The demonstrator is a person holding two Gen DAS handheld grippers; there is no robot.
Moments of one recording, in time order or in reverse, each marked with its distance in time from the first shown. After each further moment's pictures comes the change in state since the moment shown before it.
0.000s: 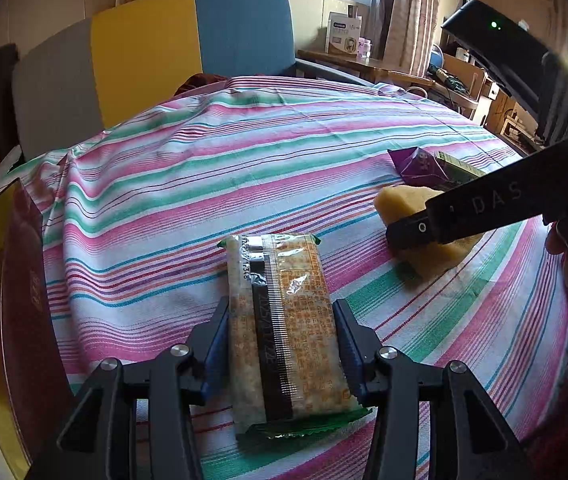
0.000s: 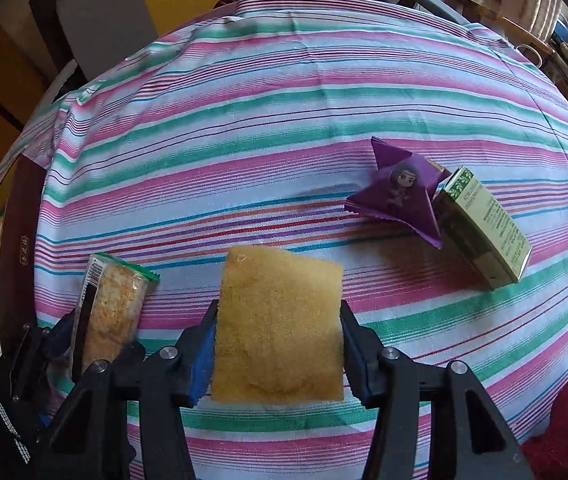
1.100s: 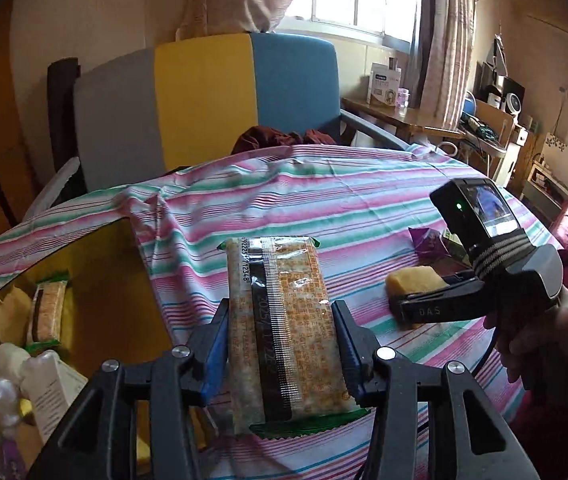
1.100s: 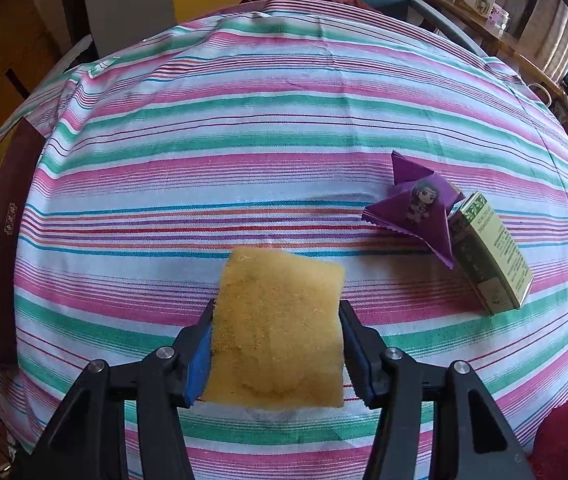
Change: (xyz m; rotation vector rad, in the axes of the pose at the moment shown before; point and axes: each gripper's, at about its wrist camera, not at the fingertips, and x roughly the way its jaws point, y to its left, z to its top) left arm -0.115 0.033 0.021 -0.113 -0.136 0.127; right arm 0.012 0.013 0.000 -0.118 -0.029 -0.062
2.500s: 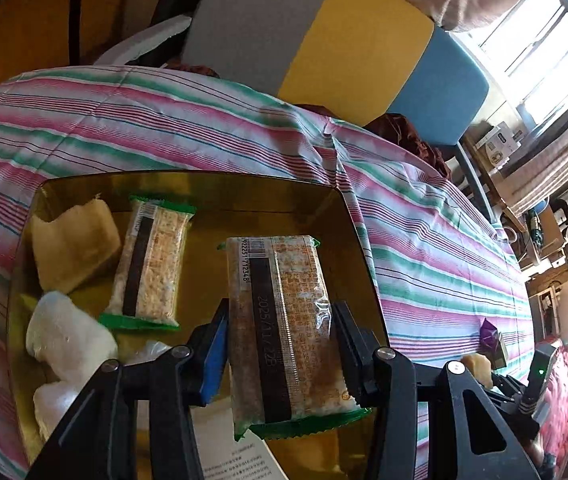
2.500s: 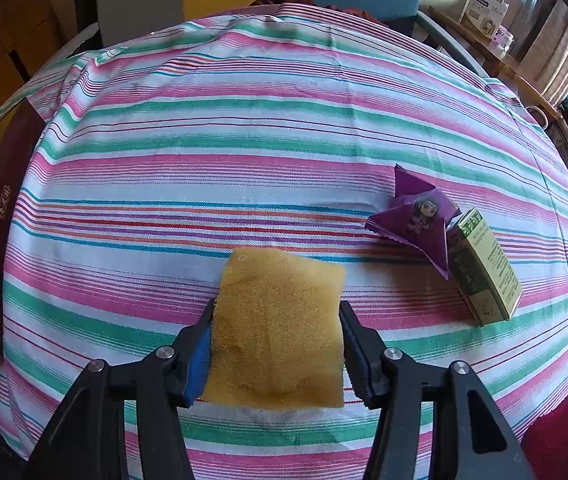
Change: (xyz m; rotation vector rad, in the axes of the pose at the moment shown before) left arm 0.052 0.225 0.020 -0.542 0.275 -0.017; right arm 0.006 0.015 -0.003 -0.066 -0.015 -0.049
